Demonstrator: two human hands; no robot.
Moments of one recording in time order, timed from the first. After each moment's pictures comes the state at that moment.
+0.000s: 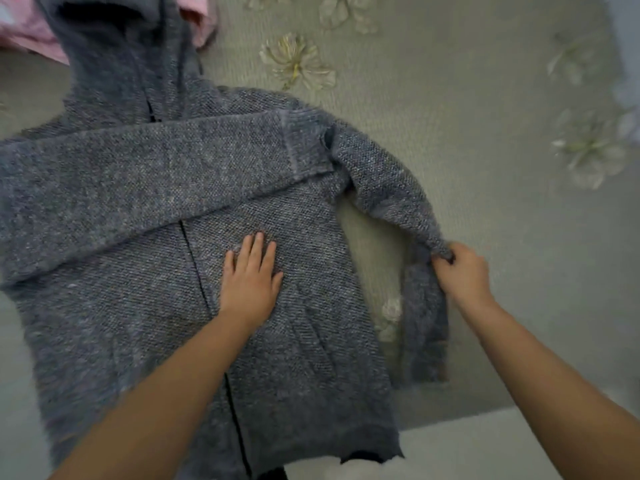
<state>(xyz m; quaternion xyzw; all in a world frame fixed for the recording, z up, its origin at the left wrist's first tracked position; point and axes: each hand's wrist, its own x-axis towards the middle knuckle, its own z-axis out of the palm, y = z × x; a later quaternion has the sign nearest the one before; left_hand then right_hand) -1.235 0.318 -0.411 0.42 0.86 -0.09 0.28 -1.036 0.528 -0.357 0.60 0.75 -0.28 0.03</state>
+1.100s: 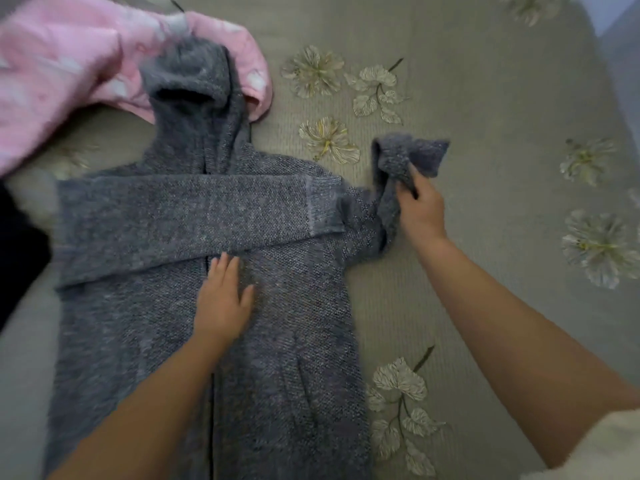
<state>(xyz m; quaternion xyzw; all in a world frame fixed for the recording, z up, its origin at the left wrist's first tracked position) -1.266 0.320 -0.359 0.22 0.94 0.13 0.23 -1.190 0.596 -0.307 0.42 0.73 -0.51 -0.18</state>
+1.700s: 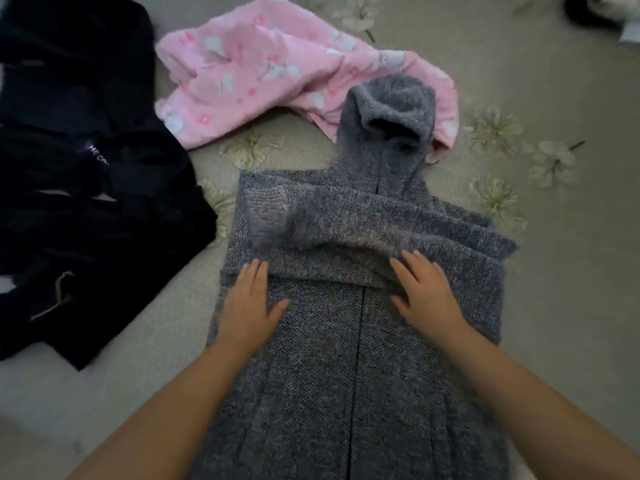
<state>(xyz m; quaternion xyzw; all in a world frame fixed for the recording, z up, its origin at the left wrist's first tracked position) -1.380 0.140 -0.369 0.14 0.96 0.15 0.19 -1.305 0.405 -0.352 0.07 0.98 -0.08 0.16</state>
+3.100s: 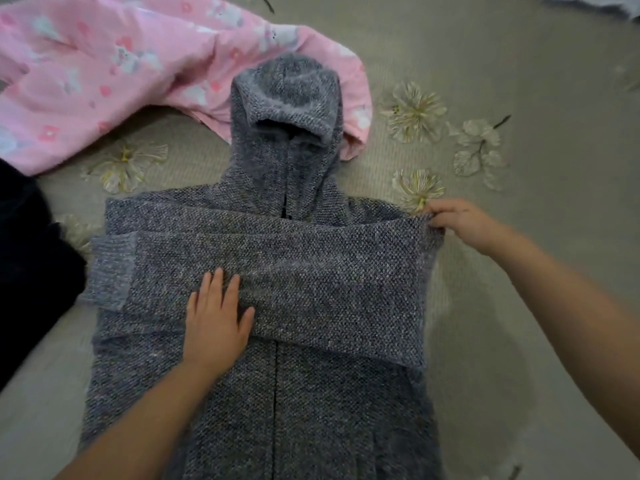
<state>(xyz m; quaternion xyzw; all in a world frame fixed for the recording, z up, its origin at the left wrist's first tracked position) -1.402 0.254 -0.402 0.20 0.95 0.04 0.24 -1.363 0.611 -0.315 0.22 0.85 -0.45 0.18</state>
